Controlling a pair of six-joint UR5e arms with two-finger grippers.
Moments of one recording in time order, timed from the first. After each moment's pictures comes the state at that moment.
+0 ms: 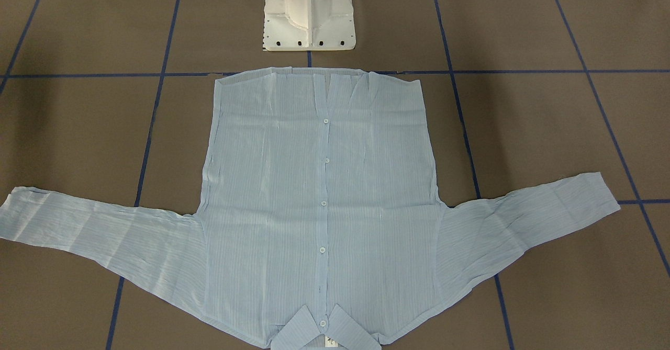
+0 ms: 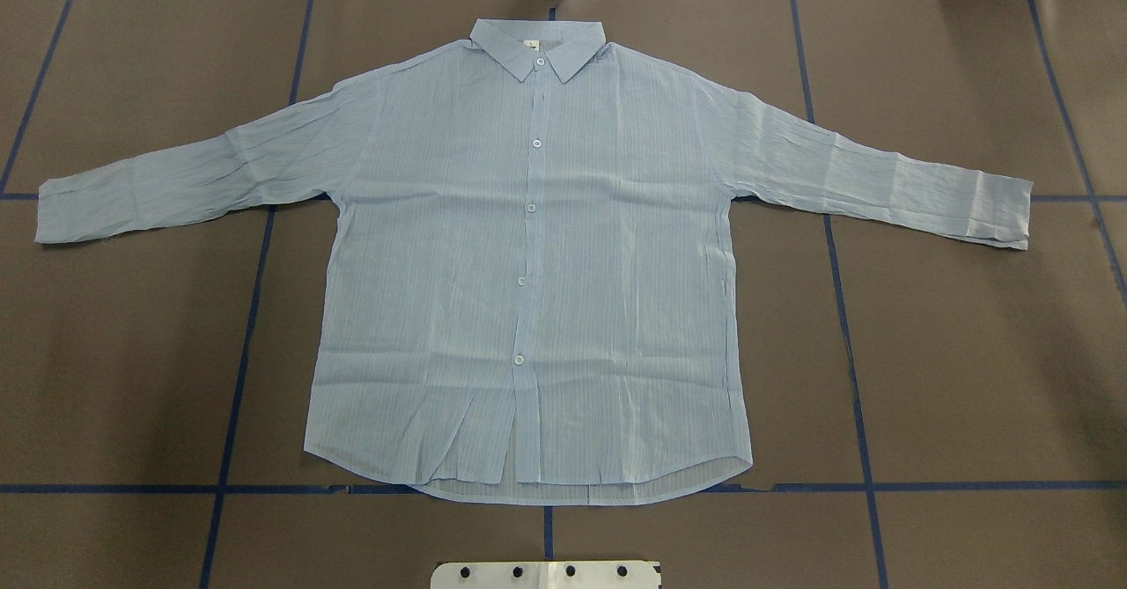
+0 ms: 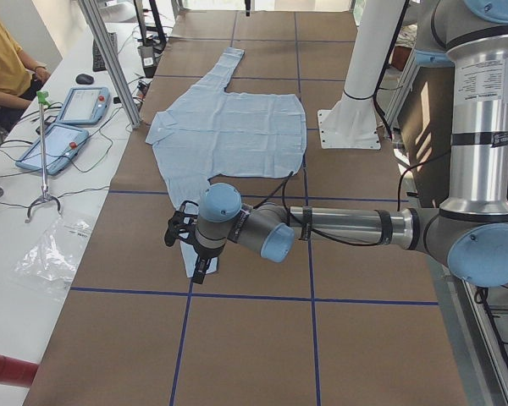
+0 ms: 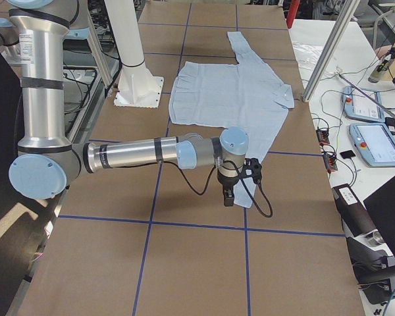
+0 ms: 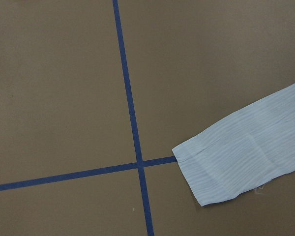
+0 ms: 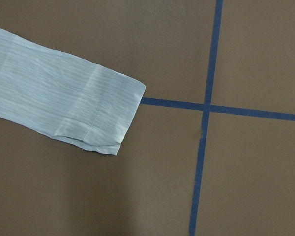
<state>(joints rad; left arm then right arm) -1.51 -1.51 -1.65 -1.99 -2.32 -0.19 1.44 -1.60 1.73 -1.55 2.31 0.08</state>
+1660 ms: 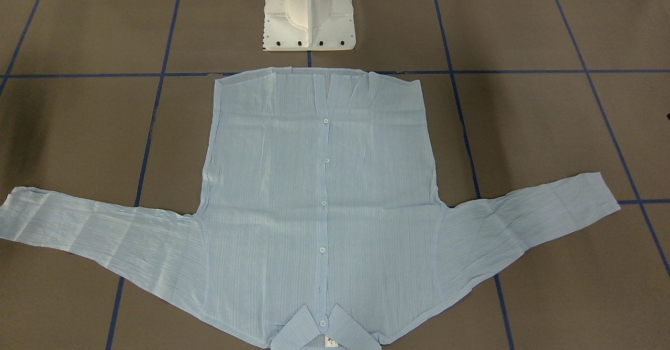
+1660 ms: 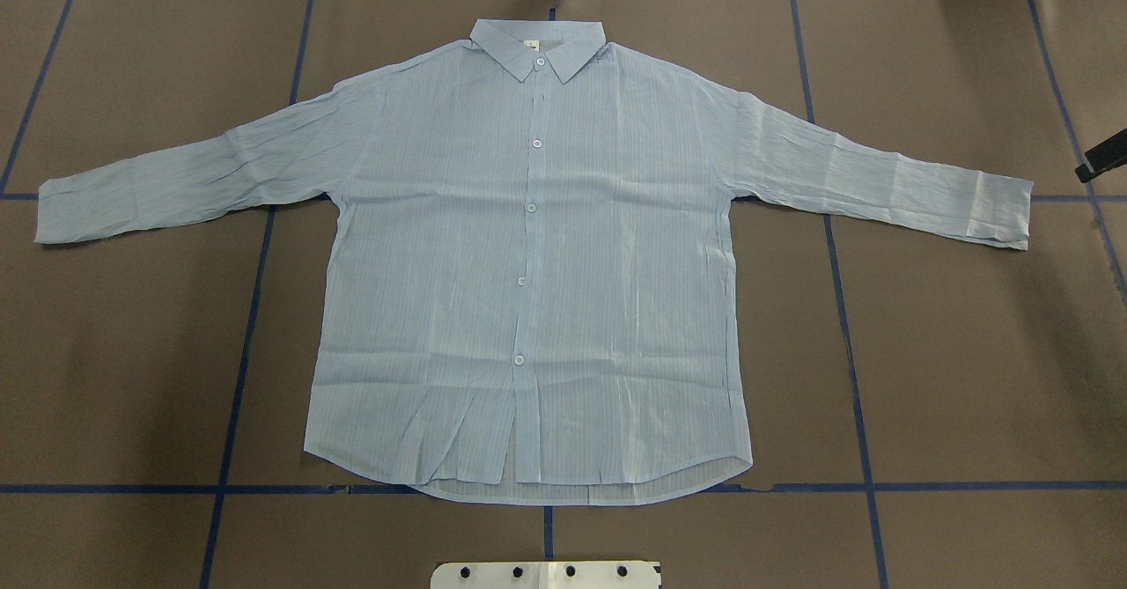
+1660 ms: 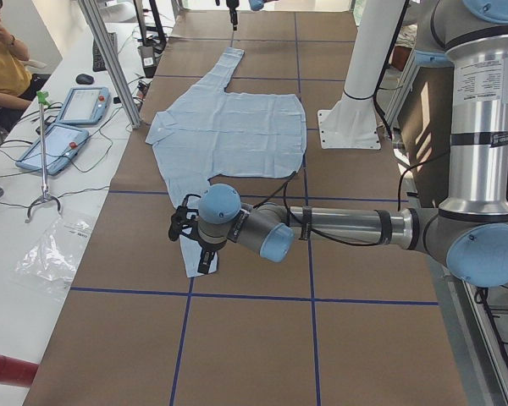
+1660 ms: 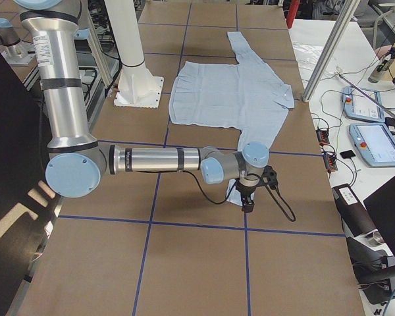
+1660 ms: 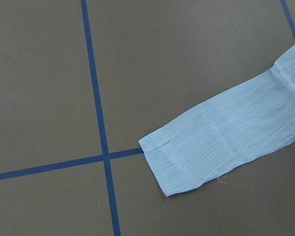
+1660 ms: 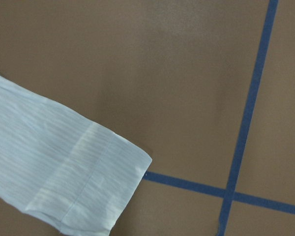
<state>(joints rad) -1.51 -1.51 -1.65 -2.01 -2.45 -0.24 1.34 -1.39 1.34 -1.26 2.30 0.13</state>
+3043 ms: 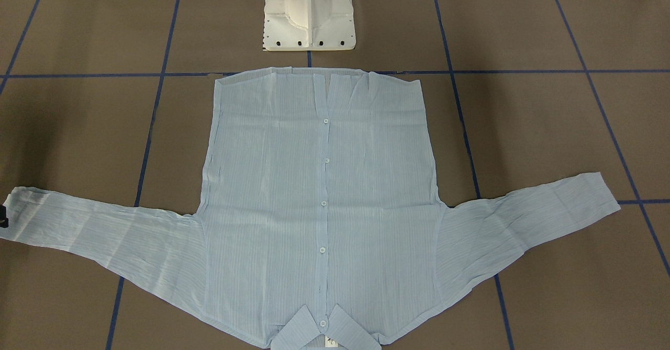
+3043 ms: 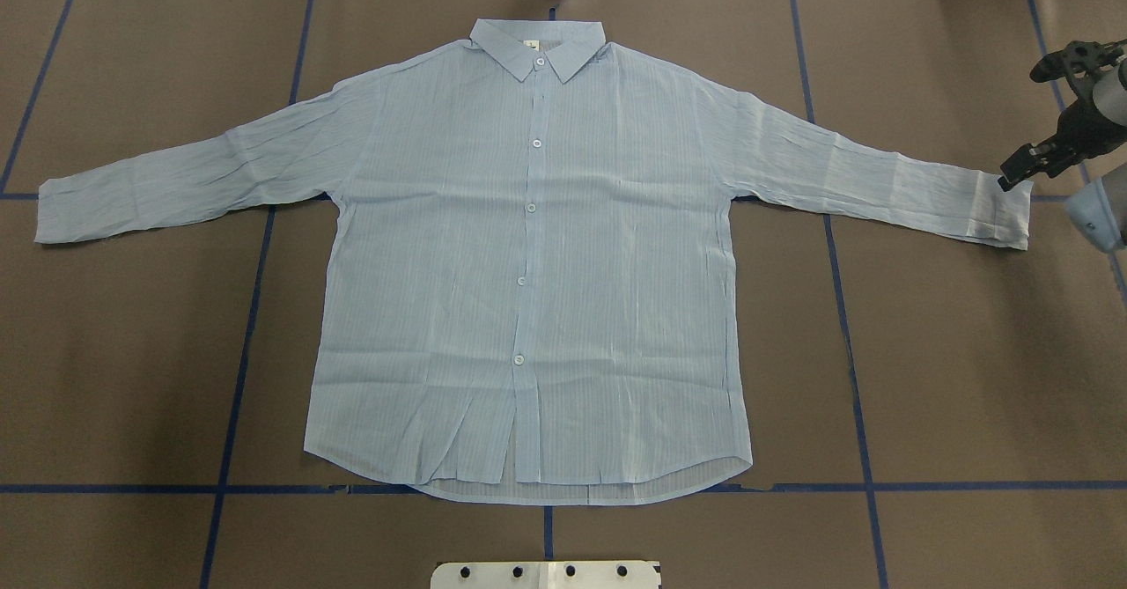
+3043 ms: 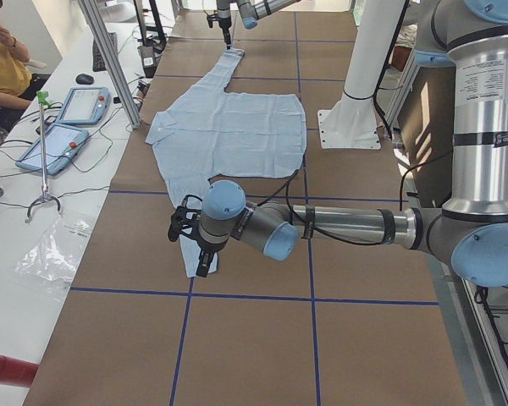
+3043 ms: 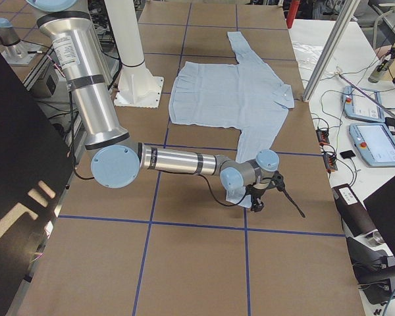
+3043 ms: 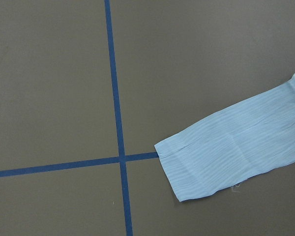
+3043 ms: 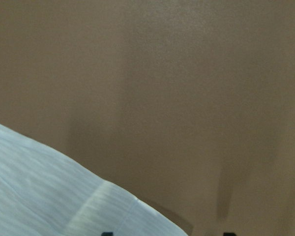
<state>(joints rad) -1.52 -1.50 -1.67 -2.02 -2.37 -0.24 1.22 -1.26 1.10 -1.13 2.25 0.18</state>
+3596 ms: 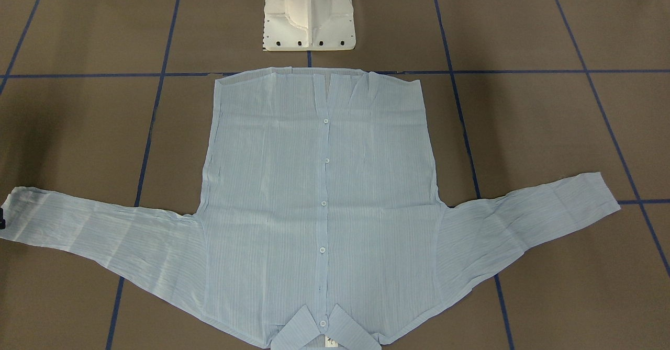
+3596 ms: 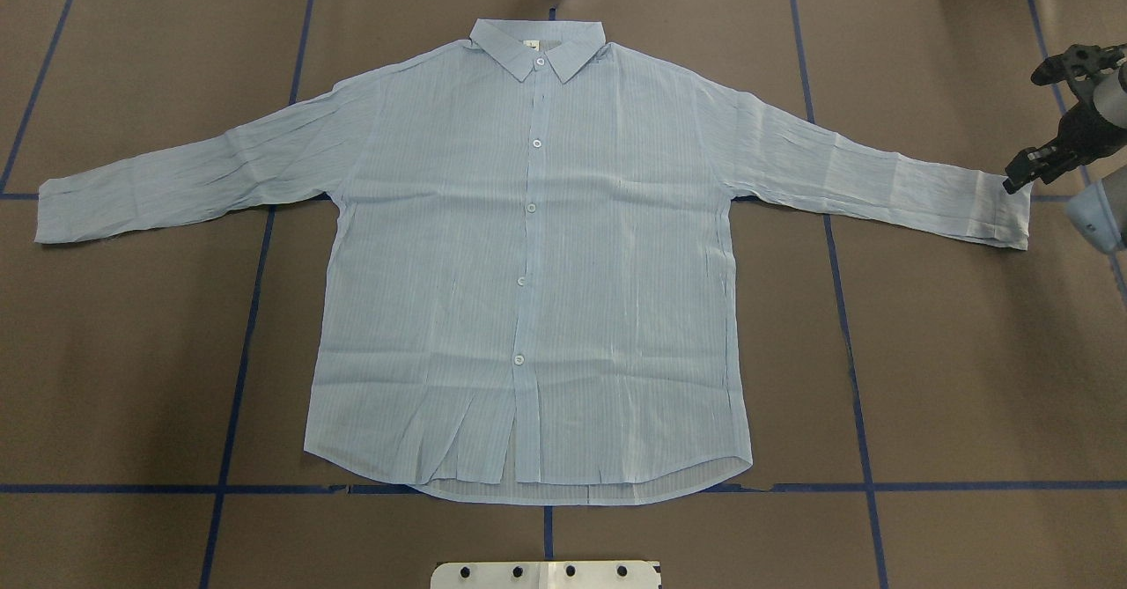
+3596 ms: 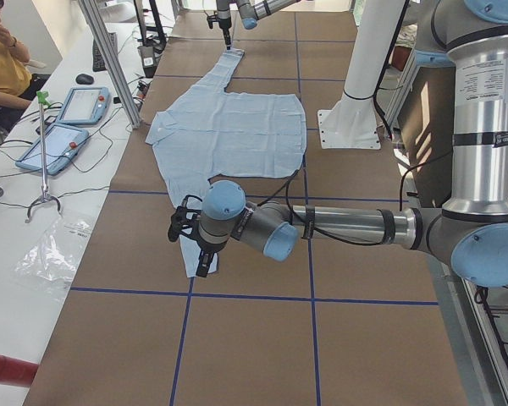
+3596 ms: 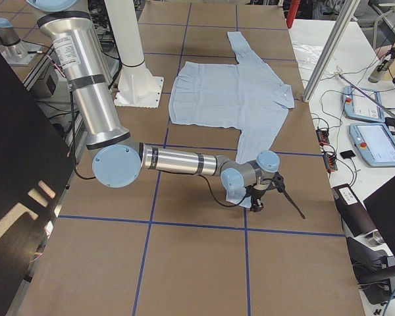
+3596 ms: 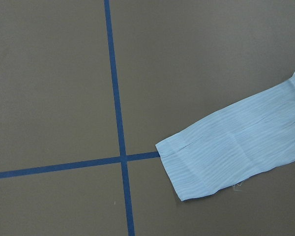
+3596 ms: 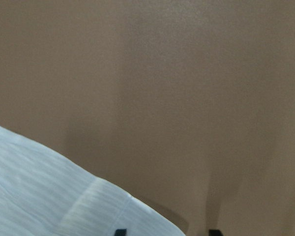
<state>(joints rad) -1.51 -1.50 -1.67 -2.02 -2.37 -0.24 1.22 -1.26 1.10 -1.13 2.25 0.18</state>
